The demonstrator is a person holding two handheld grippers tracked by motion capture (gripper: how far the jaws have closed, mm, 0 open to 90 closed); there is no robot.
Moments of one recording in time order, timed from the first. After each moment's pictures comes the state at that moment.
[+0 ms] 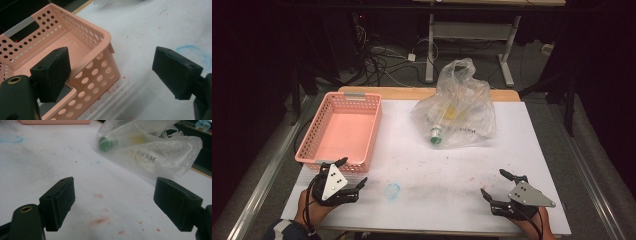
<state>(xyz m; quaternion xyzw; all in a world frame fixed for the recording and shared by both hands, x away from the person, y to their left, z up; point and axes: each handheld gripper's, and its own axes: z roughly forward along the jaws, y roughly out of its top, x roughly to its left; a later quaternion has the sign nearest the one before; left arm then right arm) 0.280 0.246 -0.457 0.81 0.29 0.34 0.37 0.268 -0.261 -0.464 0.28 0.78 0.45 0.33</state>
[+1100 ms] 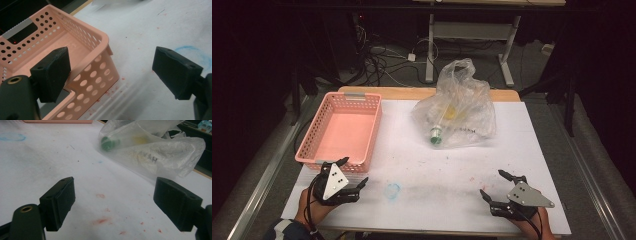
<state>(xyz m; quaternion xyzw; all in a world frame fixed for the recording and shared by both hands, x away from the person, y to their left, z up) 0.283 0.244 -0.455 0.81 0.29 0.34 0.38 0.268 -0.260 -0.464 0.27 0.78 0.45 0.33</state>
